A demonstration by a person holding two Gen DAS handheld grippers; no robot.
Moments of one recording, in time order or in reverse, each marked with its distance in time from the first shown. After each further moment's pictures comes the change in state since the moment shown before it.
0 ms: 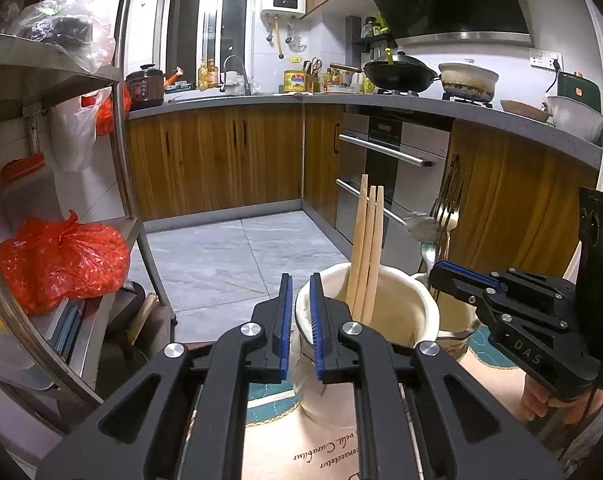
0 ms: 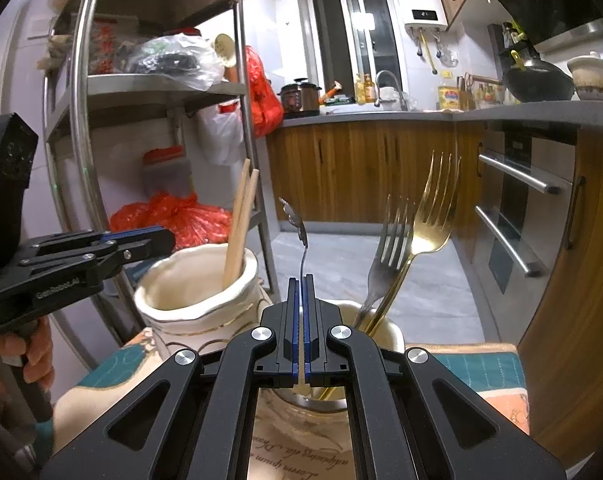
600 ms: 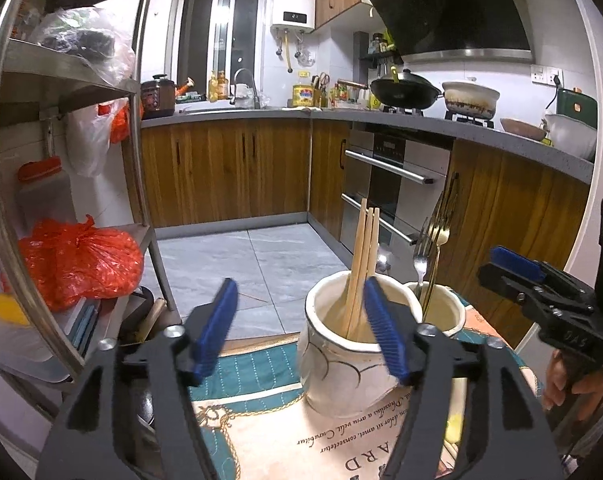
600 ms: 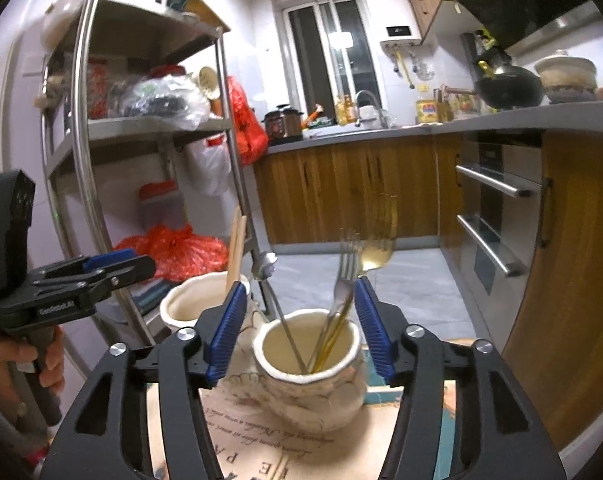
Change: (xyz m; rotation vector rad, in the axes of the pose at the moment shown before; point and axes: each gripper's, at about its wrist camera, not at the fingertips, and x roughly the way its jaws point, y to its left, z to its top) left arm -0.041 0.006 0.000 -0.026 -0.056 0.023; right arm -0.059 -0.014 0.005 0.081 -0.087 -0.038
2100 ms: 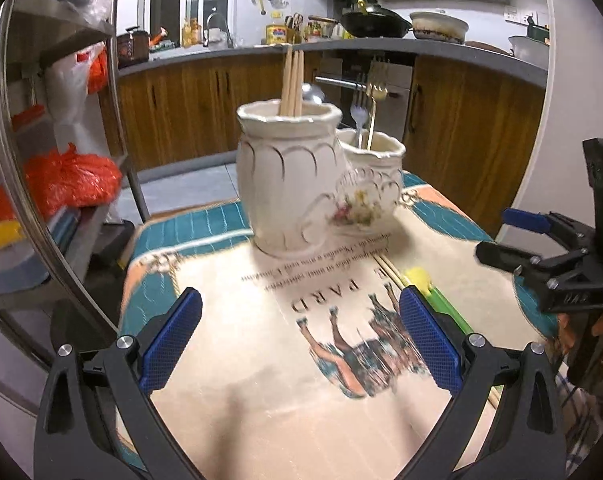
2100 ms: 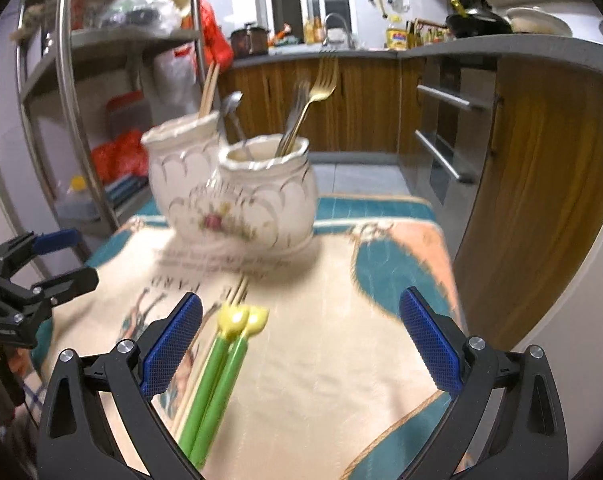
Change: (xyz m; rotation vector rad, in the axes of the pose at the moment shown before) left arm -0.037 -0.039 -0.110 0.049 0.231 -0.081; right arm -0.048 0.007 -0.084 -0.029 0.326 -0.159
